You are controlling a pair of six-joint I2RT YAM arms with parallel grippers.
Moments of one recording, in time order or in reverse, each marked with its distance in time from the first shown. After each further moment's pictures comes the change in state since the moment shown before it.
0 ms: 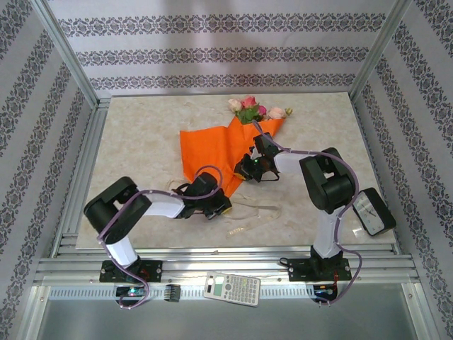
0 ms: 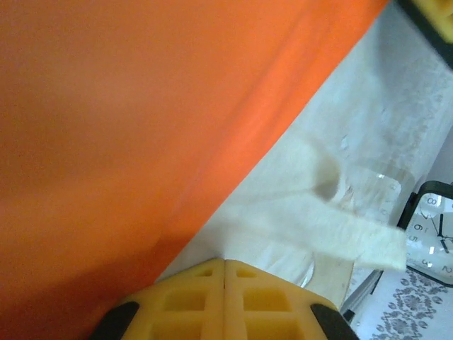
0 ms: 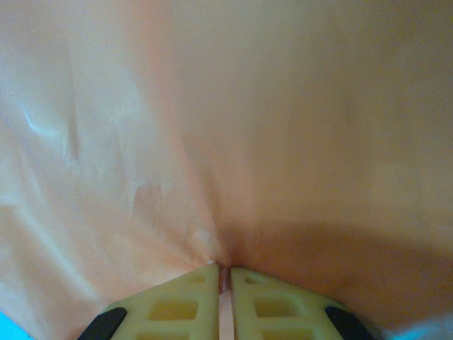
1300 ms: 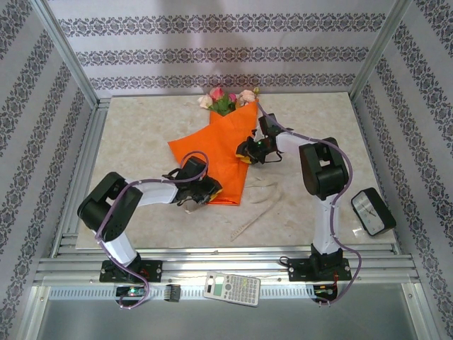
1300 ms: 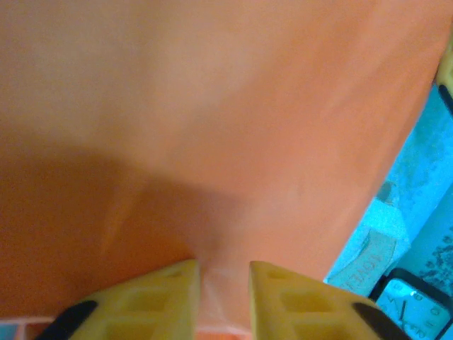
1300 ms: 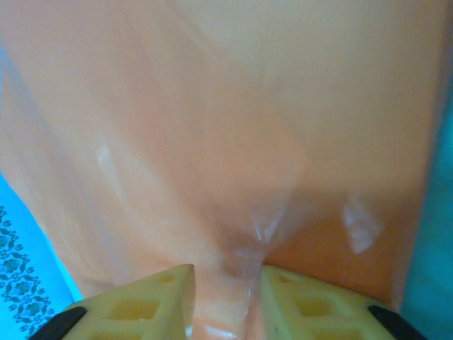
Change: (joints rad) left arm 0.175 -0.012 0.142 -0.242 -0.021 0.004; right arm -0.107 0.174 0.353 -0.237 -0.052 -0.182
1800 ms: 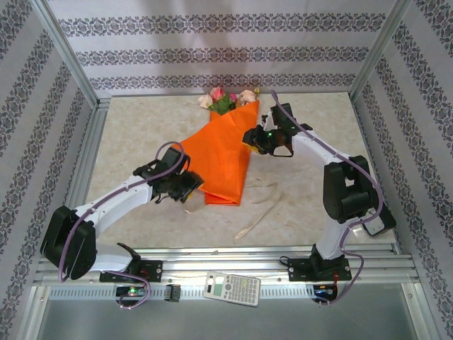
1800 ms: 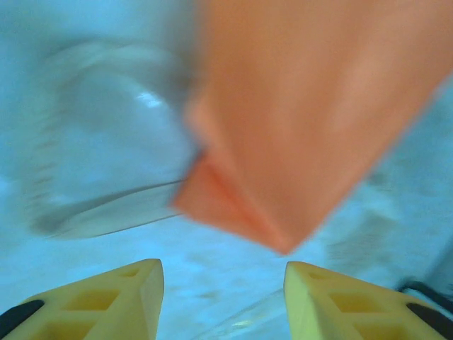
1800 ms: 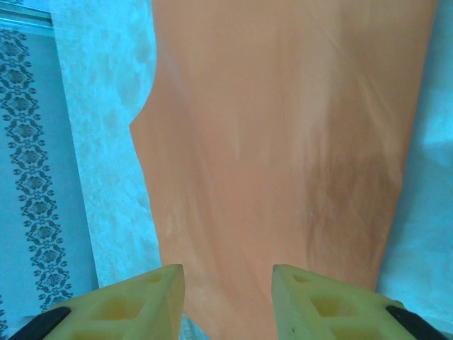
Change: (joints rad) left arm 0.069 -0.357 0.045 -0.615 -0.101 0.066; right arm 0.005 -0.331 -0.127 -0.026 0.060 0.013
